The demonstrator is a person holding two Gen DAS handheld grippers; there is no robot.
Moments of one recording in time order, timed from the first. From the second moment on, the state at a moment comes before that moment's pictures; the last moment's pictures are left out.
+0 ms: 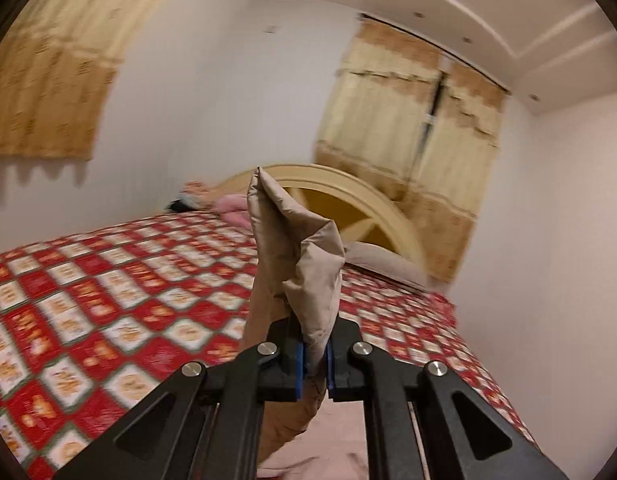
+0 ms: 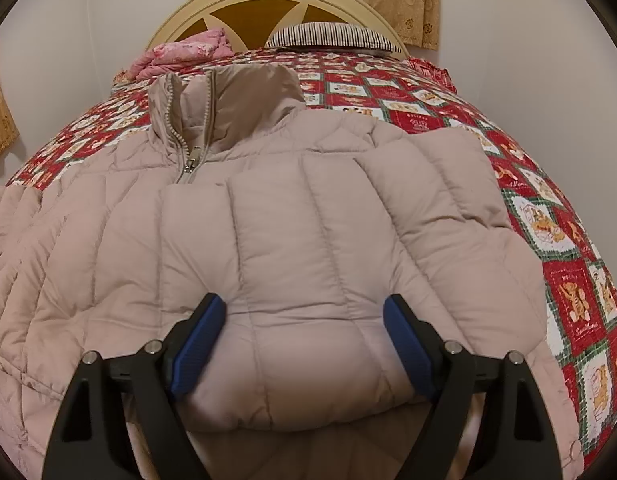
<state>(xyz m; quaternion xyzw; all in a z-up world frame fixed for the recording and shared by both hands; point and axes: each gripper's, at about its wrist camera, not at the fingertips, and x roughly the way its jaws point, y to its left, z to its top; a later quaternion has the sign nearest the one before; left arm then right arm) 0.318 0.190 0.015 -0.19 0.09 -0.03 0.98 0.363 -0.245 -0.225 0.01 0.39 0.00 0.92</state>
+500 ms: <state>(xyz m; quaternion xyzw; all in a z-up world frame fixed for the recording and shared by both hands) 0.374 0.007 -0.027 -0.13 0.16 -0.19 0.96 0.360 -0.257 -0.225 0.05 0.38 0.02 0.92</state>
